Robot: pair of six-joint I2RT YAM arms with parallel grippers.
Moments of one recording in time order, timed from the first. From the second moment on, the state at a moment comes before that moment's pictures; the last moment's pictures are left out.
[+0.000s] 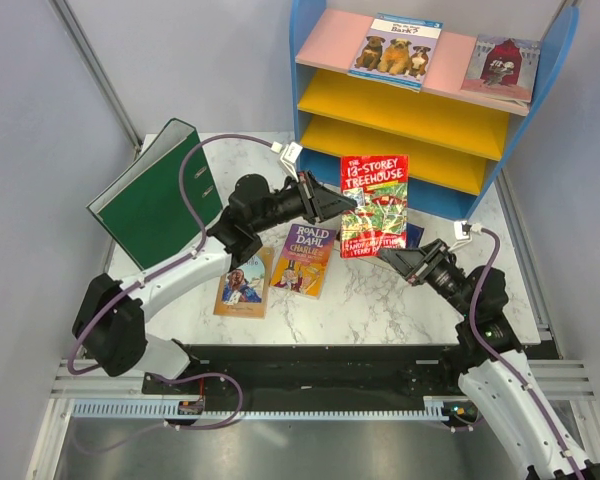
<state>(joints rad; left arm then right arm) -0.71 1.42 1.03 0.48 0.45 -0.88 0.29 0.41 0.34 0.12 -0.42 1.03</state>
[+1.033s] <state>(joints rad) -0.62 1.11 0.70 0.03 0.19 -0.65 0.29 0.82 1.02 -0.11 -0.56 0.74</state>
